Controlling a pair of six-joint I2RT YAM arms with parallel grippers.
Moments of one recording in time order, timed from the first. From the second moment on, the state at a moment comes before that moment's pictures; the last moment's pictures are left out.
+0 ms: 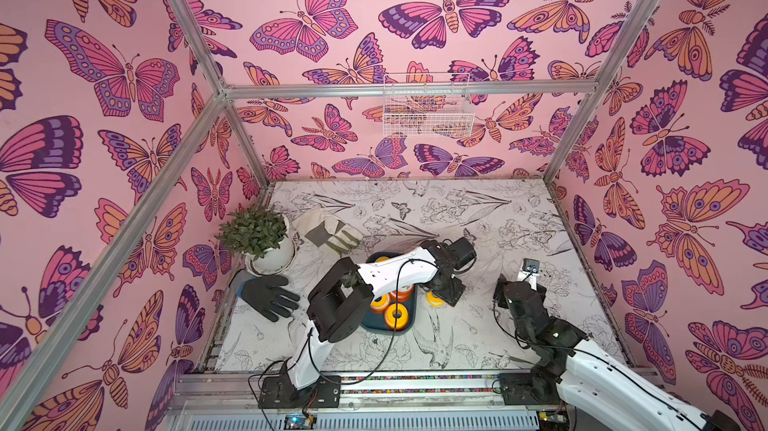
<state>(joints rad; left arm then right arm) -1.01 2.09 1.67 -0.91 0.00 -0.35 0.67 0.67 0.28 -0.26 0.71 0.46</state>
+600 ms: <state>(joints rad) -1.02 2.16 1.69 -0.93 -0.05 -0.37 0.67 0.69 0.28 -0.25 0.70 0.45</state>
